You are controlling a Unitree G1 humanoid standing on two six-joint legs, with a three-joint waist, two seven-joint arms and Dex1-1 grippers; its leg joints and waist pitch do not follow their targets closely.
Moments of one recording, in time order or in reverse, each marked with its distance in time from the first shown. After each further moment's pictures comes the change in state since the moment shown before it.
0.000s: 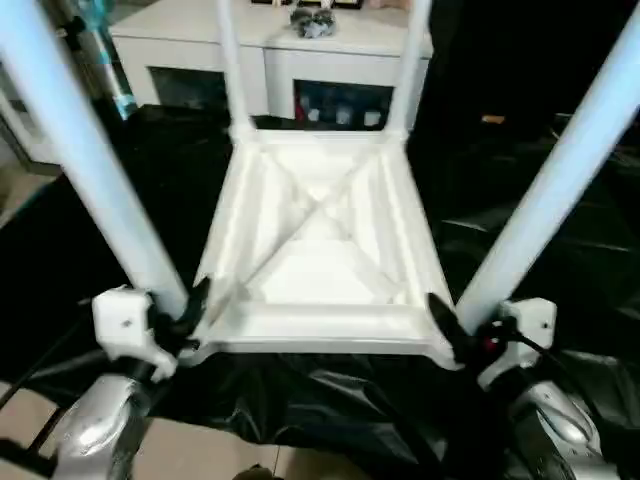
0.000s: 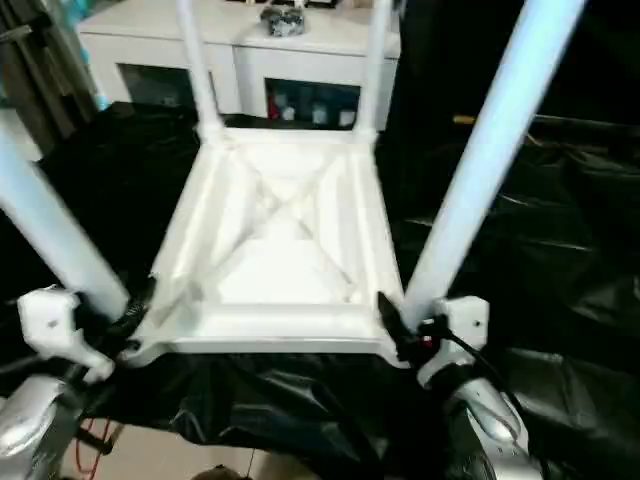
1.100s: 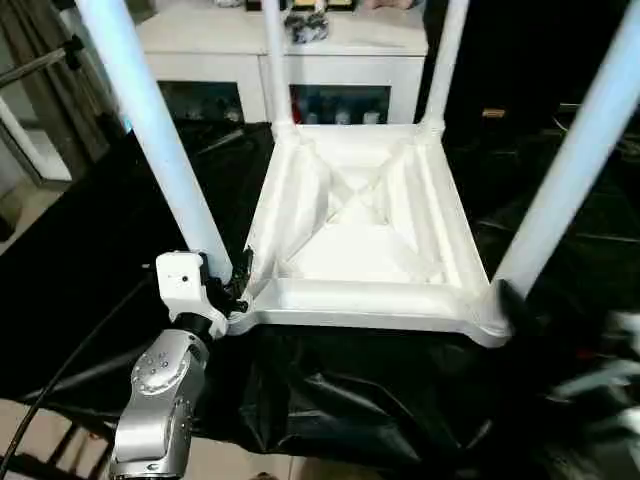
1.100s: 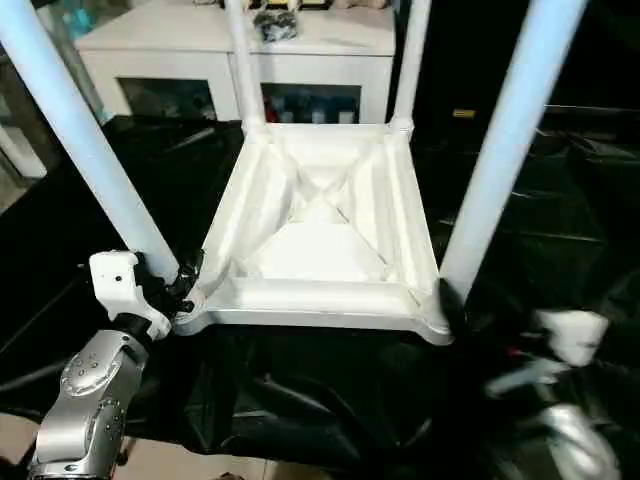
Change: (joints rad) left arm -0.160 -0.140 -0.017 0.071 0.015 0.146 0.147; right arm 0.082 -0.127 -0.247 -0.172 0.339 0.037 0.134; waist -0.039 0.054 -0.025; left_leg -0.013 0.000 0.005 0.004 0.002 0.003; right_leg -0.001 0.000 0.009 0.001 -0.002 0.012
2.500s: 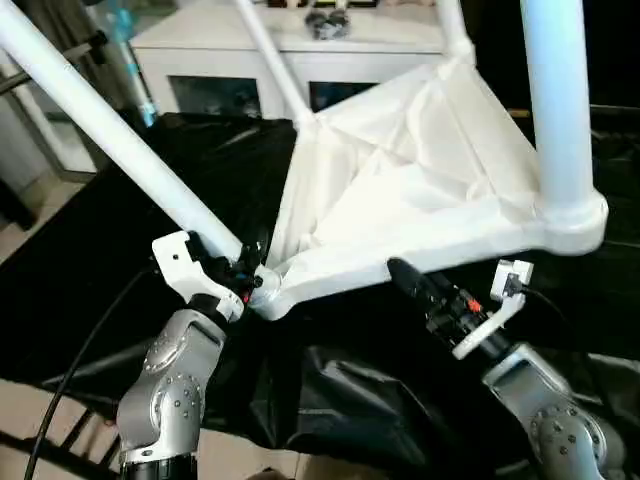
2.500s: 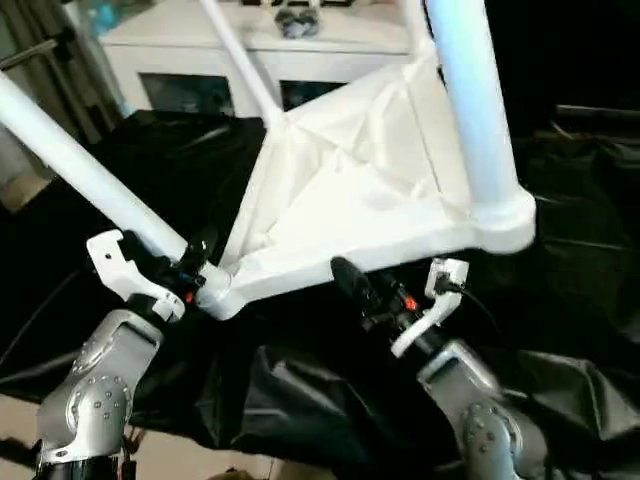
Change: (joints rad) left arm -0.065 -0.107 0.071 -0.127 -0.304 0.274 0.027; right arm -0.301 0.115 0.240 0.181 0.229 0.366 -0.076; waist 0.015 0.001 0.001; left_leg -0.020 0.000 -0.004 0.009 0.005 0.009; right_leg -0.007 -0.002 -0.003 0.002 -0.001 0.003
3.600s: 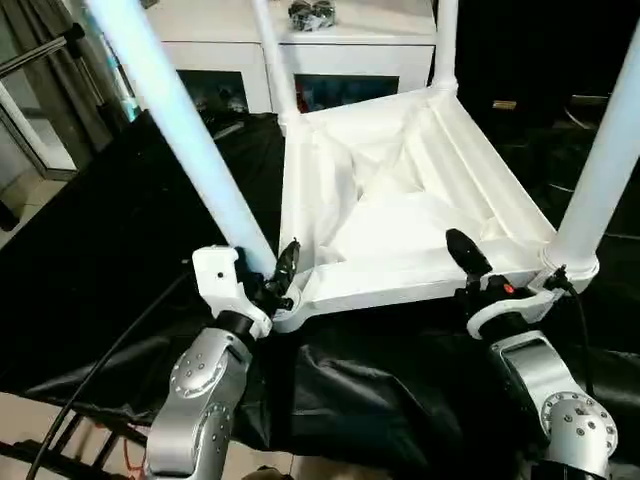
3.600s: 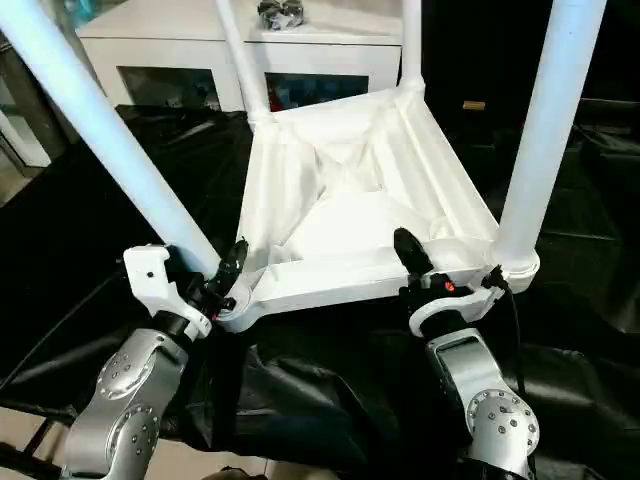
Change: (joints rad) left arm 0.121 0.004 -0.214 -0.059 0.230 -0.207 0.001; right arm -0.105 0.162 -0.294 0.123 0.387 0.099 -0.457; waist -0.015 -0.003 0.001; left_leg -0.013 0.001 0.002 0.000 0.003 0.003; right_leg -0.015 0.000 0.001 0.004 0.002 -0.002
